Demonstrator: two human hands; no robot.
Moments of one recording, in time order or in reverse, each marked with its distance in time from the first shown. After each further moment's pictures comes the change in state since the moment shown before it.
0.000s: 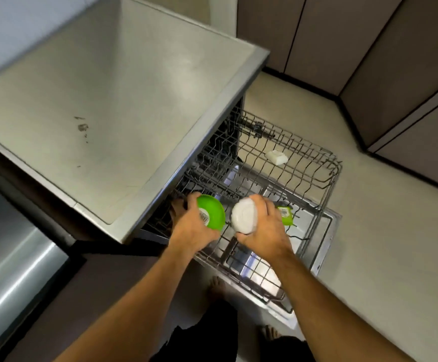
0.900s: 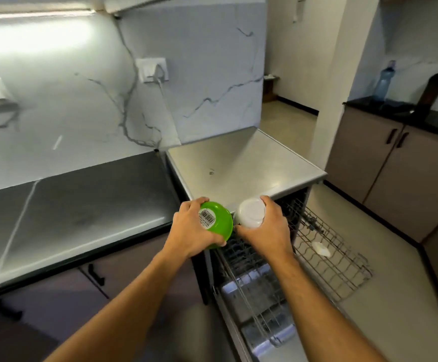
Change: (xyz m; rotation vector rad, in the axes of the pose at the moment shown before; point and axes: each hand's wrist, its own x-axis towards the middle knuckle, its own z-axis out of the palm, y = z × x) left_hand -0.301 0.037 -0.120 -0.254 0.672 0.002; right_hand -0.141 -0.147 -0.148 0.241 0.076 -0.511
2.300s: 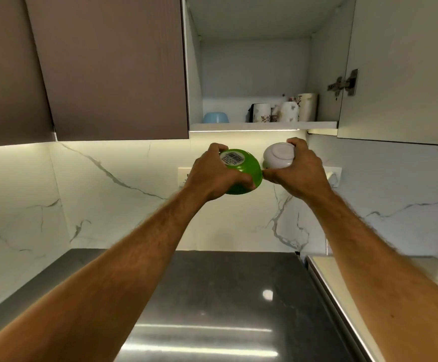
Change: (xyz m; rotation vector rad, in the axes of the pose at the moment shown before) left_hand 0.116 -0.119 -0.489 -0.074 0.611 0.117; right_hand 0.149 -0.523 0.198 0.239 -0.006 -0.685
